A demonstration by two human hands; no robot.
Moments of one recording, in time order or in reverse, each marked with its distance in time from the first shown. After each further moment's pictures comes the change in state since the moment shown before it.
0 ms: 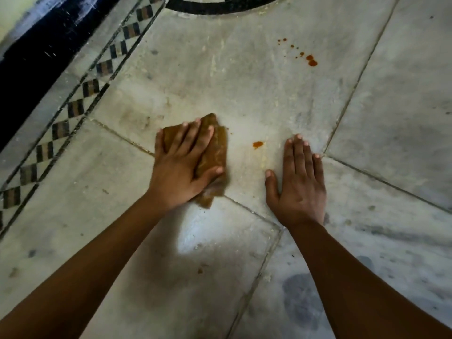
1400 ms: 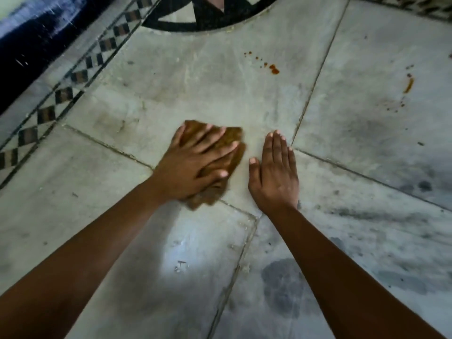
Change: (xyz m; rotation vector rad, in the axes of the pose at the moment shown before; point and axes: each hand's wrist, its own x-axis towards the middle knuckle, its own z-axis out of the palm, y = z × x) left_hand 0.019 0.034 0.007 0.036 0.072 0.426; right_hand -0.001 0.007 0.001 0.092 0.052 0.022
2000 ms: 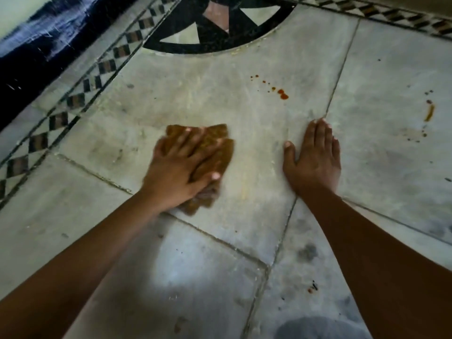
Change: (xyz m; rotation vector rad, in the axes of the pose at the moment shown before) left_hand 0.029 -0.047 0.002 -0.011 -0.020 -0.207; right_hand 0.101 0.048 -0.007 -0.135 0.079 0.187
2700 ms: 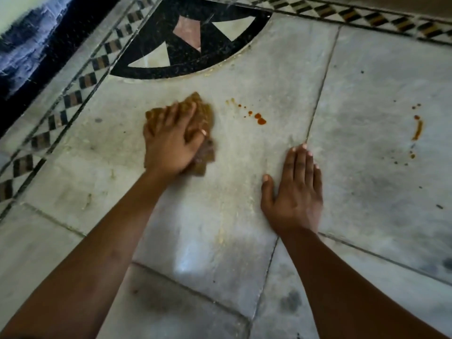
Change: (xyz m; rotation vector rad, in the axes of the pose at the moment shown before) left_hand 0.134 -0.005 -0.007 -0.135 0.036 -0.396; right_hand -0.001 -0.005 -0.002 0.005 0.023 0.022
